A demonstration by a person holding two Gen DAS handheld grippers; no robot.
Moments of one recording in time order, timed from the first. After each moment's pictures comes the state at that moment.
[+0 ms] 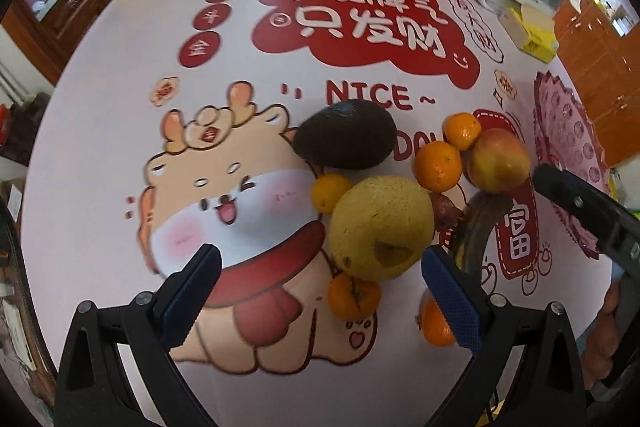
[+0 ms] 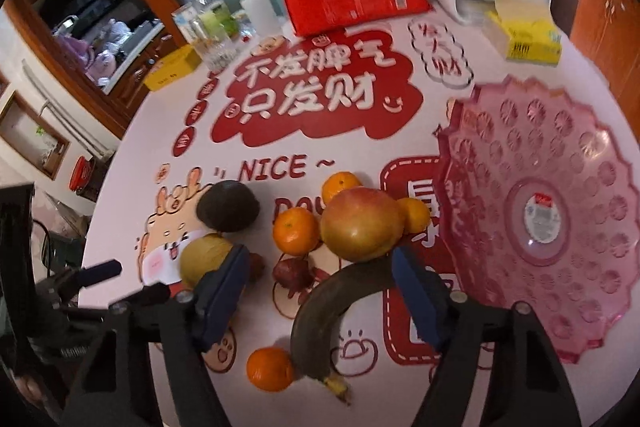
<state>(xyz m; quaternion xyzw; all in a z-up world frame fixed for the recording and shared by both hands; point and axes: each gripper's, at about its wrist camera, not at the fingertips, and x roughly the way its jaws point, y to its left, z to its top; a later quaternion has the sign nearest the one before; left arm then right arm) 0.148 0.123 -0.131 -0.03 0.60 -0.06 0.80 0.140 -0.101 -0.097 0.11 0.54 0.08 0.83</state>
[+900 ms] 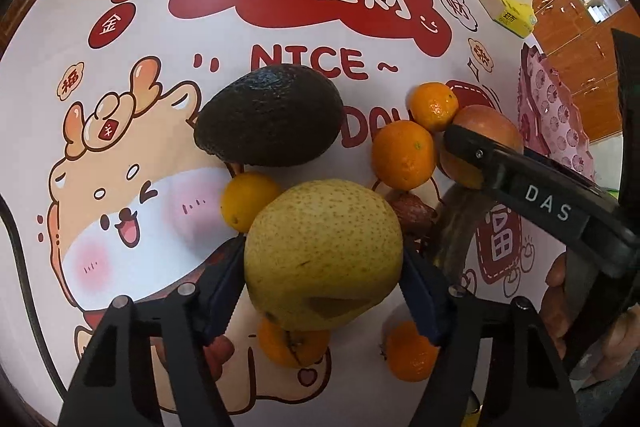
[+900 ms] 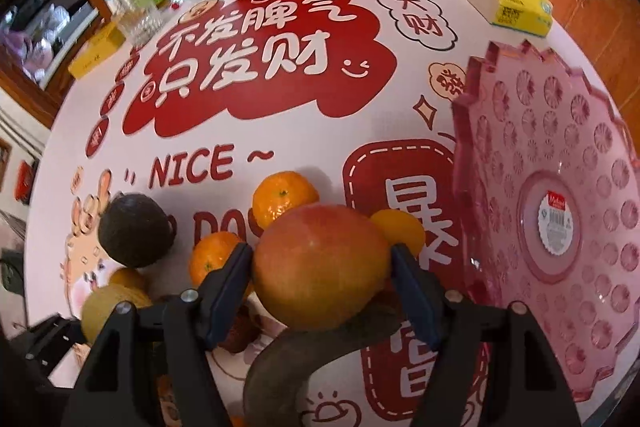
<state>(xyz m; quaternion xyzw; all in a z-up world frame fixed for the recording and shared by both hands) 0.177 0.088 -0.177 -0.06 0.63 -0.13 0.76 0.185 -0.087 -0.158 0.06 0.57 -0.01 0.82</state>
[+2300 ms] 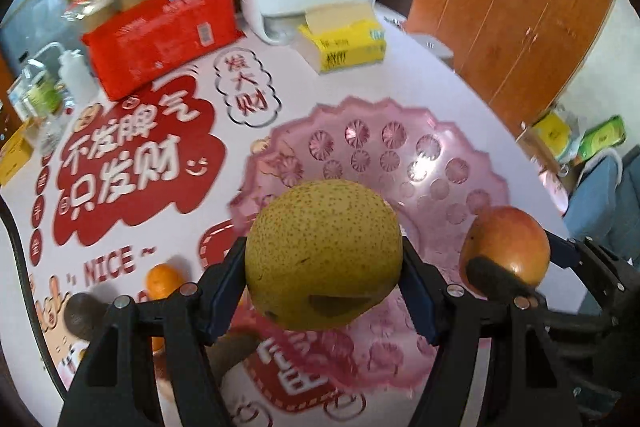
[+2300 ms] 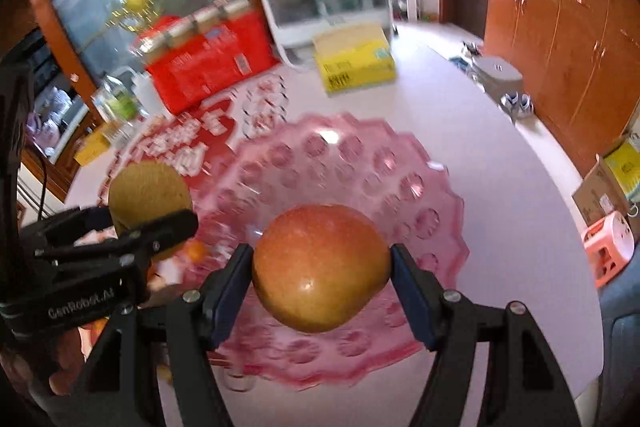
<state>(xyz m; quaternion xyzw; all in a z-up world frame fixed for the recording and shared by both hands) 0.192 -0.181 -0.089 0.08 0.50 -0.22 0.83 0.091 -0.308 -0.085 0.11 0.47 -0.05 0.87</state>
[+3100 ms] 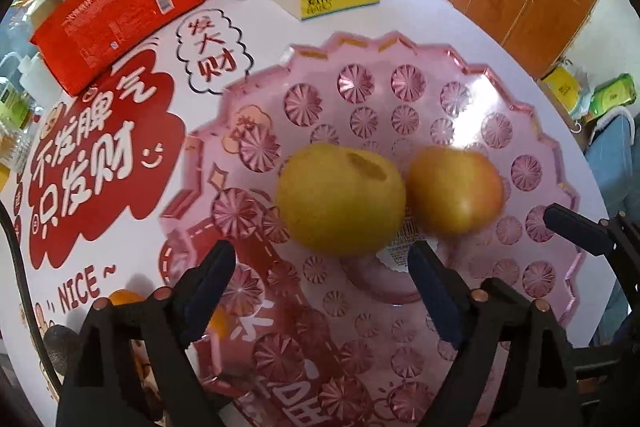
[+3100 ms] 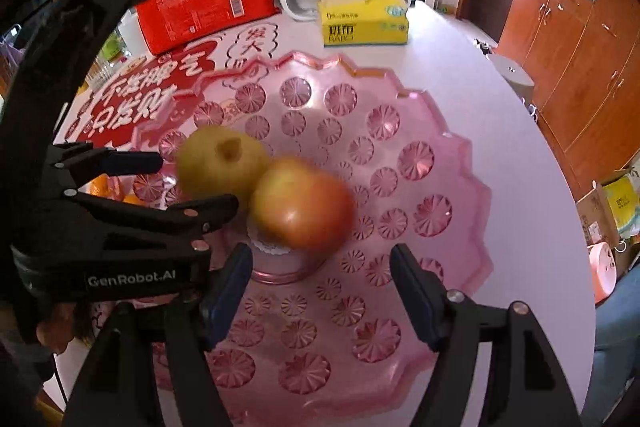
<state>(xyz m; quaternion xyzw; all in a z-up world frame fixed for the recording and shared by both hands) 0.218 -0.211 -0.146 0.13 0.54 -0.23 0.80 0.105 -0.310 -0.126 0.05 0.50 -0.03 0.86</state>
